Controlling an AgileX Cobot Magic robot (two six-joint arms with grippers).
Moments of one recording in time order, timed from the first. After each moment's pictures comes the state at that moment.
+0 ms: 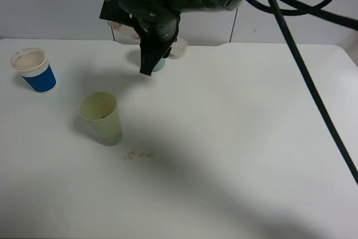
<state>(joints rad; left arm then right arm) 0.07 -0.01 -0.51 0.02 1.06 -0.03 0.93 2.04 -1.64 -0.74 0.83 0.03</state>
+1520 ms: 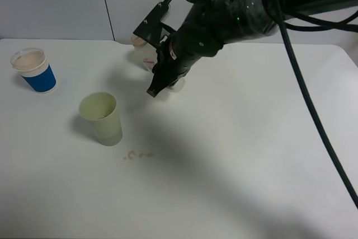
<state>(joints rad) 0.07 -0.01 -0.51 0.02 1.06 -0.03 0.76 2.00 -1.30 -0.47 0.30 0.08</state>
